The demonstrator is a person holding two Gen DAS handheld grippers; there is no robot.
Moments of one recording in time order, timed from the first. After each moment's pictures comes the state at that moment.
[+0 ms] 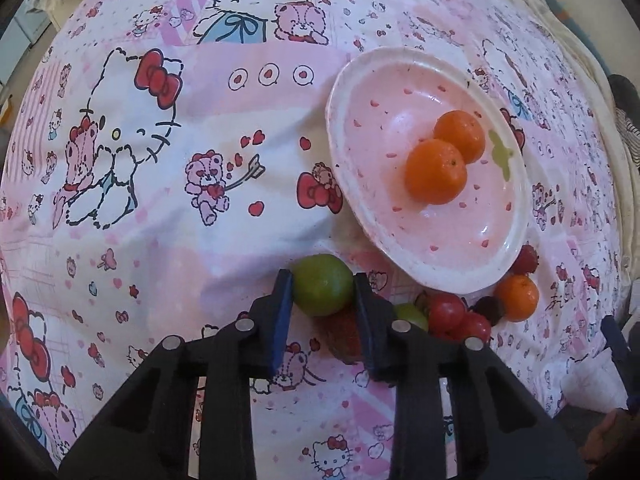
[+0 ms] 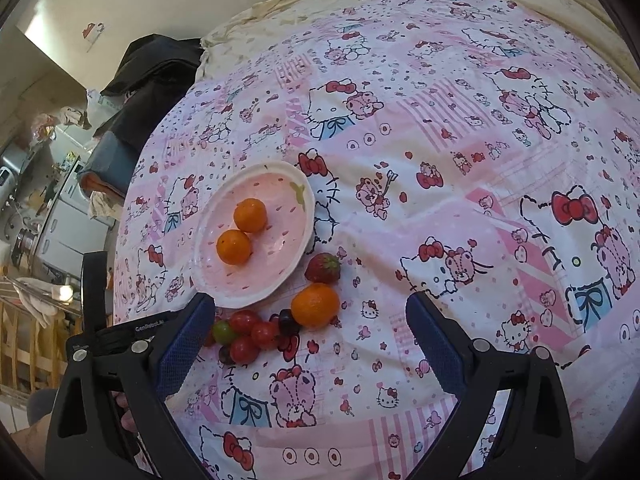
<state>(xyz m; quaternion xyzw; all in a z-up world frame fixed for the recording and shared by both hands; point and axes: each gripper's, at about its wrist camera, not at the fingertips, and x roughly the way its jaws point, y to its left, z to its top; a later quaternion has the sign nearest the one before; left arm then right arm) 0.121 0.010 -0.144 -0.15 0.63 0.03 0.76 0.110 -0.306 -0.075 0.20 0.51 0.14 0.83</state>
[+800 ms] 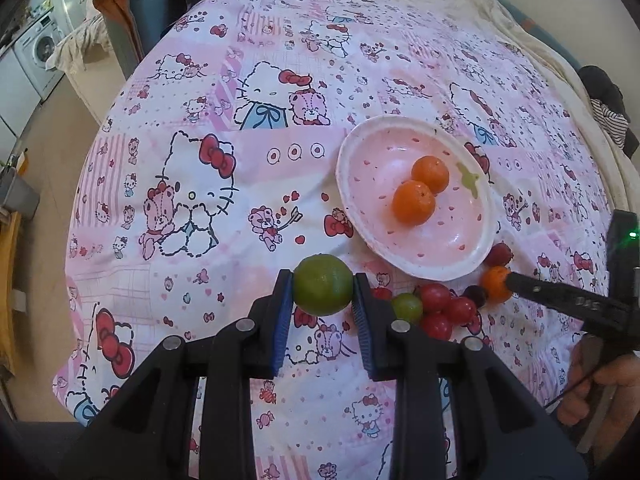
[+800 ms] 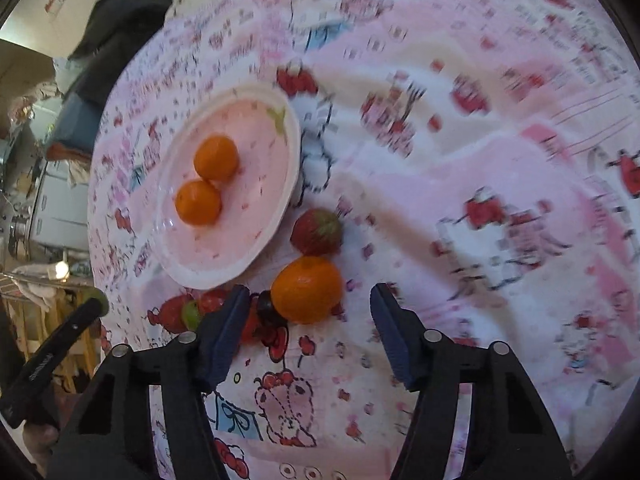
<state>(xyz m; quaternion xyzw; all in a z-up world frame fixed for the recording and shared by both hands) 0.088 0.017 -0.074 -0.08 0.55 0.03 0.83 0.142 -0.272 -0.156 0.20 0.62 0.15 0.74</state>
